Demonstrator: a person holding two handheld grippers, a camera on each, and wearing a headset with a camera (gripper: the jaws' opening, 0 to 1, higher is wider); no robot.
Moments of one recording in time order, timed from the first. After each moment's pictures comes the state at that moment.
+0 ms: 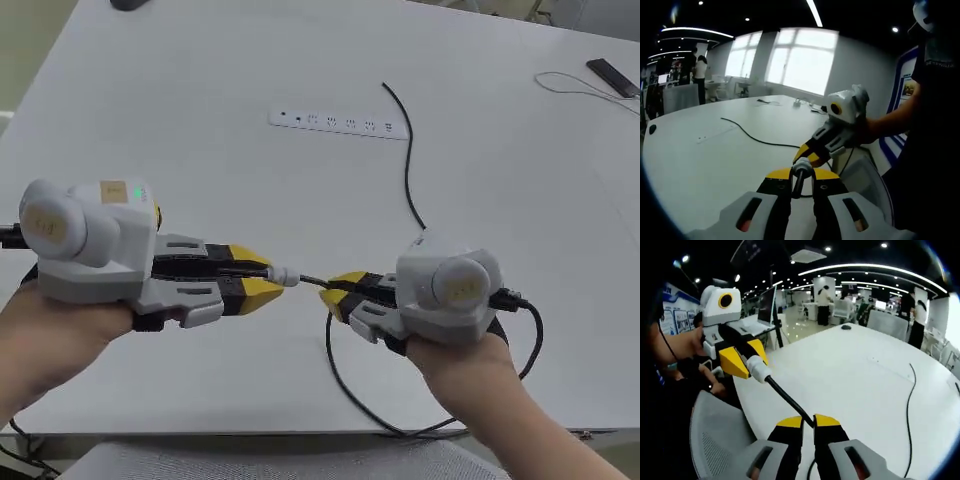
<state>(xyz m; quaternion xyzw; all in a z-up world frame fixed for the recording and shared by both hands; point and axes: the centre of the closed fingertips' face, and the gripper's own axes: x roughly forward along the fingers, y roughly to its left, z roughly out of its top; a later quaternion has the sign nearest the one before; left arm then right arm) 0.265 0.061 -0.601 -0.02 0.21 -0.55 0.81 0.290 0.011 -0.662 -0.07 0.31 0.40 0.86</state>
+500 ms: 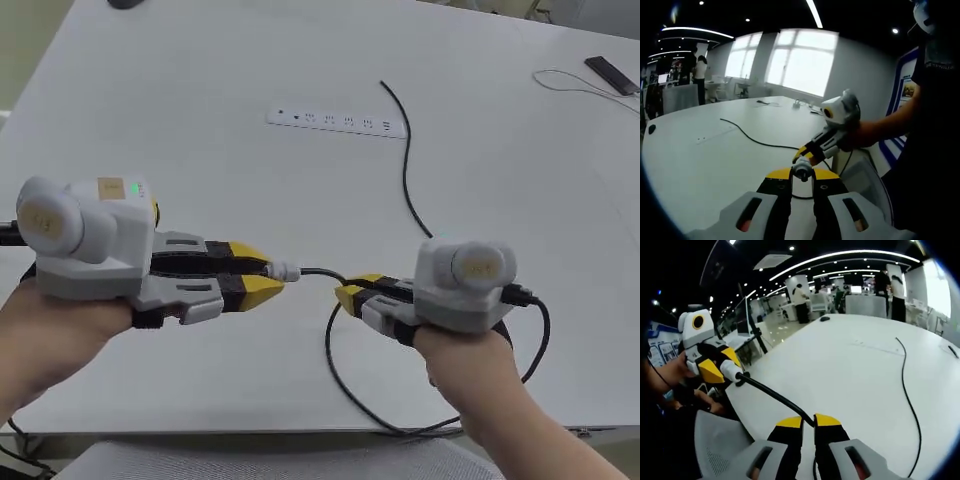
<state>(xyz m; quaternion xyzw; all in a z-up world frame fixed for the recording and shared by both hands) 0.267 0.057 -0.598 -0.02 0.20 -0.55 0.81 0.301 -0.012 -0.672 -0.01 0.34 0.35 0.87</state>
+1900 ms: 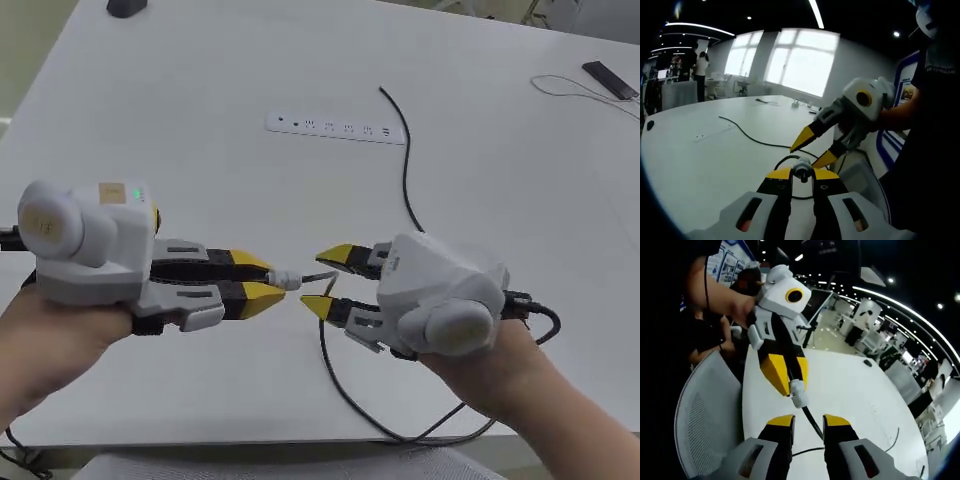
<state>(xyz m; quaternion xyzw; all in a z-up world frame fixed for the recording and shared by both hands) 0.268 0.058 -0.597 -0.04 0.21 -0.56 0.80 0.275 0.048 -0.616 -0.33 0.17 0.51 0.77</state>
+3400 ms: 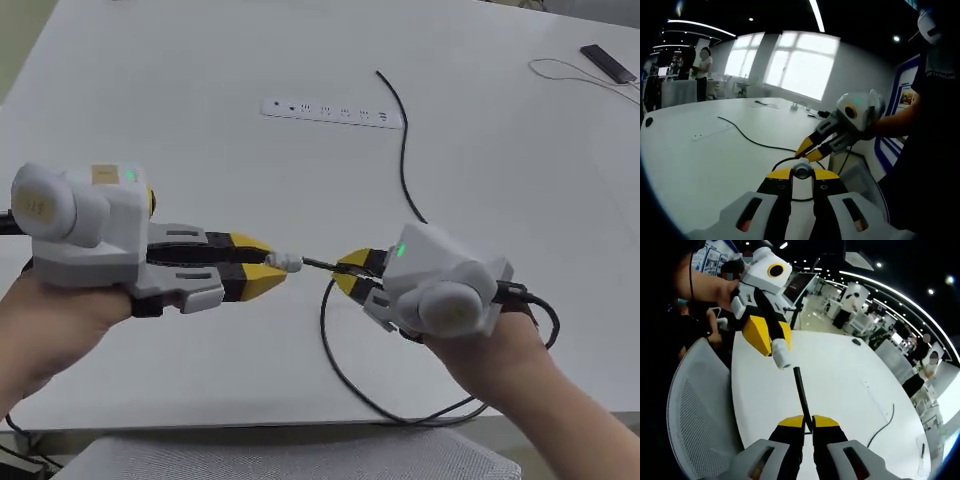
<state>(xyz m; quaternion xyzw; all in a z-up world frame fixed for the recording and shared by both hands) 0.268 0.058 -0.595 -0.05 0.21 -0.56 0.80 0.292 -0.002 -0.643 -0.32 0.23 0.44 0.81</state>
